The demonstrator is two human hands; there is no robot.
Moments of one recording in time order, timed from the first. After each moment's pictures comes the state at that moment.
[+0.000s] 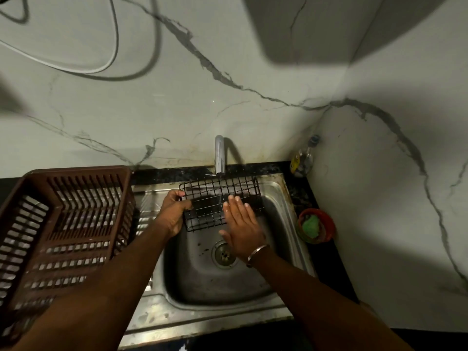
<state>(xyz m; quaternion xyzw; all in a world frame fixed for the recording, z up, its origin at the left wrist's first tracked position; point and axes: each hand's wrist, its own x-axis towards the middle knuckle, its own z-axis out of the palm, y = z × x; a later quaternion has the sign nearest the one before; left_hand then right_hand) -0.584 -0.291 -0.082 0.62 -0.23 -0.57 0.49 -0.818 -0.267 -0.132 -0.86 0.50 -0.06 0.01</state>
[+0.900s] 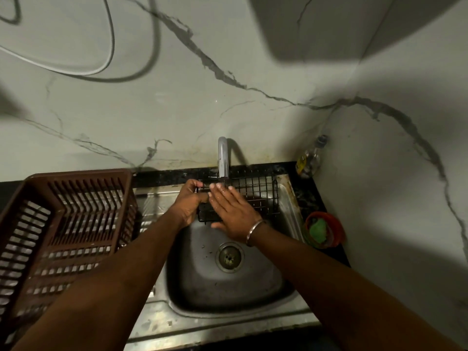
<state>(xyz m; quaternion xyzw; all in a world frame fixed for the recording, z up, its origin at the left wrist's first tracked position) -0.606 -0.331 -0.067 0.58 -0.29 -0.60 0.47 -0.795 -0.332 -0.101 -0.93 0.36 -0.02 -0.08</state>
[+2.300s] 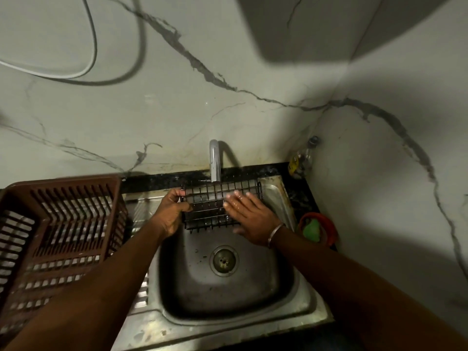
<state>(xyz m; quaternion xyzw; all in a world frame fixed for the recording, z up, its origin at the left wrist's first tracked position) -0.573 -0.333 -0.106 0.58 -0.28 -0.60 0.48 -0.867 -0.340 -0.116 -0.93 0.35 0.01 -0.09</state>
